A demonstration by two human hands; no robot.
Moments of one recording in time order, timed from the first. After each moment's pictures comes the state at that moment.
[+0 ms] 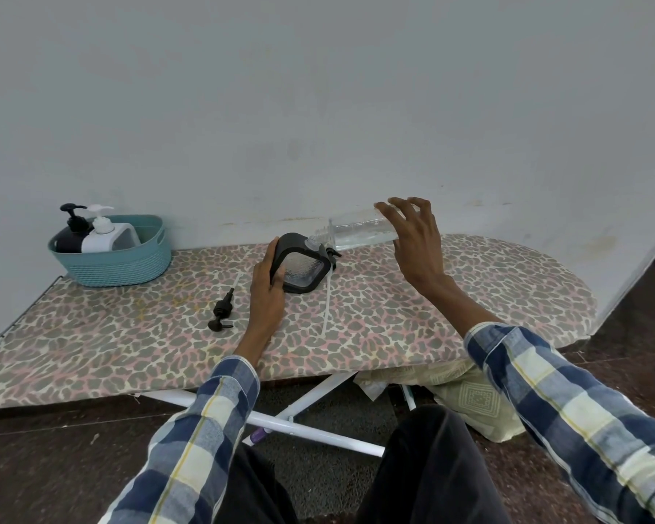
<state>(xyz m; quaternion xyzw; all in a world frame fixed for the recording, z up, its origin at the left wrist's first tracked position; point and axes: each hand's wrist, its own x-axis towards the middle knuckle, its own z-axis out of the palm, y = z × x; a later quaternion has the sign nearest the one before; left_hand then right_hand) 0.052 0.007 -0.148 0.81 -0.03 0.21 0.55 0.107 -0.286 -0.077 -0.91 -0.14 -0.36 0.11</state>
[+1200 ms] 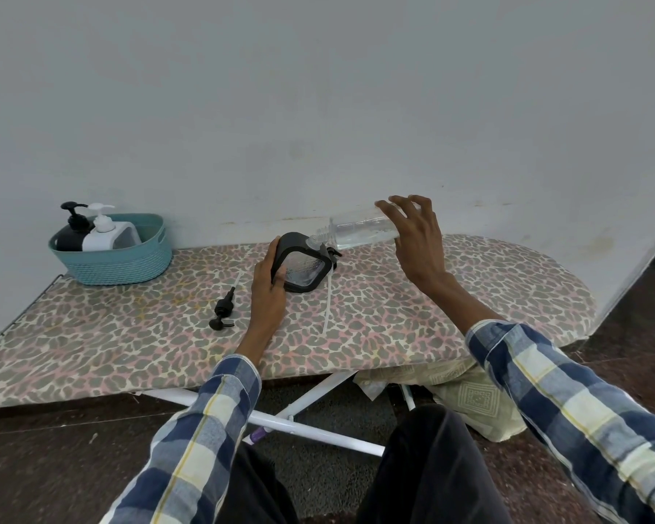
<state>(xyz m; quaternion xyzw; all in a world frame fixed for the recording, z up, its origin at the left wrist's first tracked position) 0.051 0.008 -0.148 0.81 -0.04 0.21 0.55 0.107 -0.286 -0.073 -0.92 -0.14 -0.36 0.10</state>
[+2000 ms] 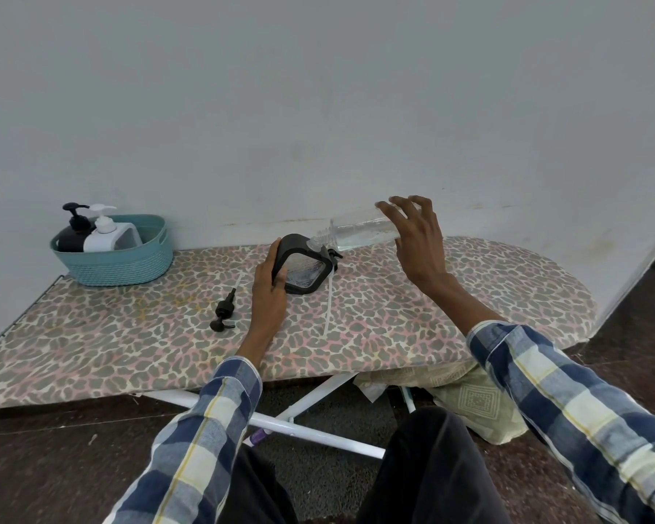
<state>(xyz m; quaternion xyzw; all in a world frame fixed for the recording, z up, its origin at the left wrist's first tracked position) 0.053 0.006 -0.149 0.80 -0.02 0.20 0.57 0.109 -0.286 -0.071 -0.91 -0.15 -0.37 0.09</state>
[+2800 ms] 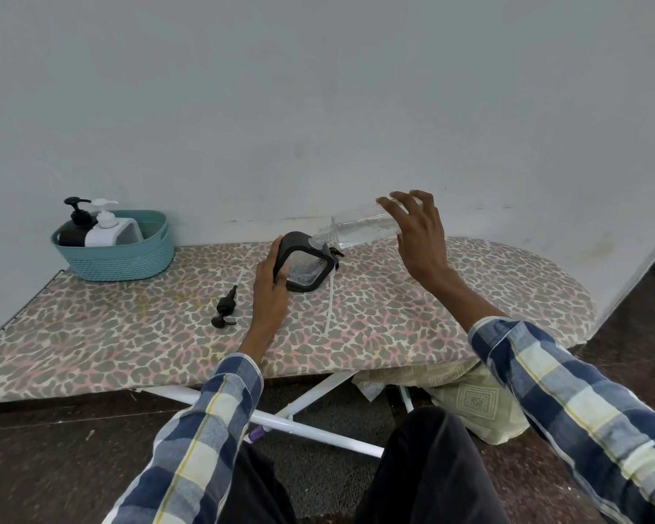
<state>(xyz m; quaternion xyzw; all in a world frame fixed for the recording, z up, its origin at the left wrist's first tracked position) 0.053 0.007 -0.150 0.80 -0.02 0.21 0.57 0.107 -0.283 -0.063 -0.91 -0.15 -0.37 0.08</state>
